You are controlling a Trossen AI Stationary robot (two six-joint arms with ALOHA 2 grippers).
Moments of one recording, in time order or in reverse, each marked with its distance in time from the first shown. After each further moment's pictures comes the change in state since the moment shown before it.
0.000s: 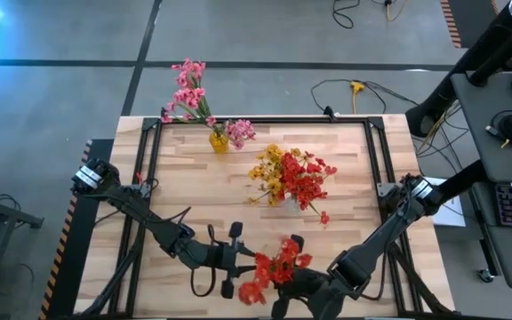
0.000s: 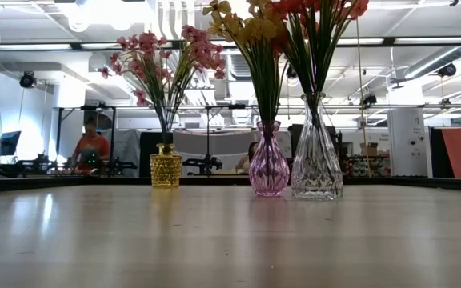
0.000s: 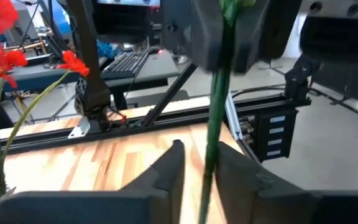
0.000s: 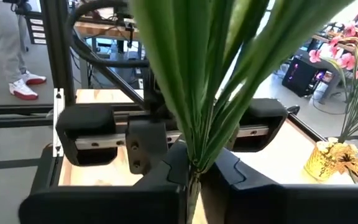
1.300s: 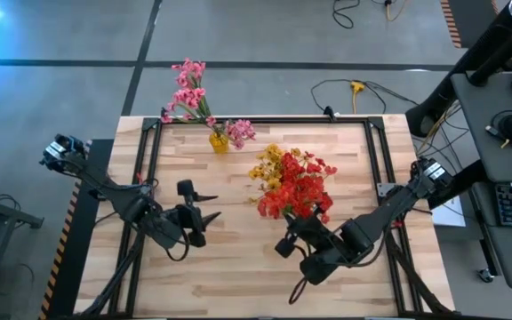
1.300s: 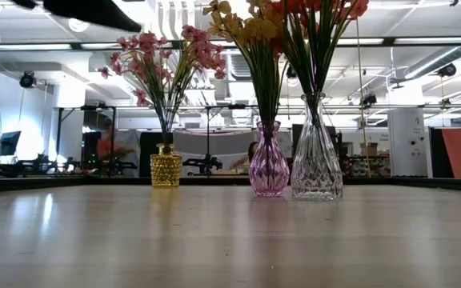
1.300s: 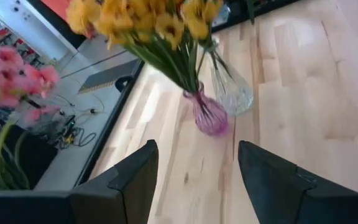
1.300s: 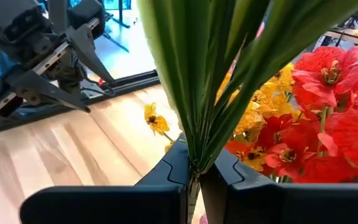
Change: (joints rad) left arm -0.003 -0.504 -0.167 -0.922 -0.454 -0.119; right arm -0.140 -0.184 -0.122 -0.568 0.227 0.569
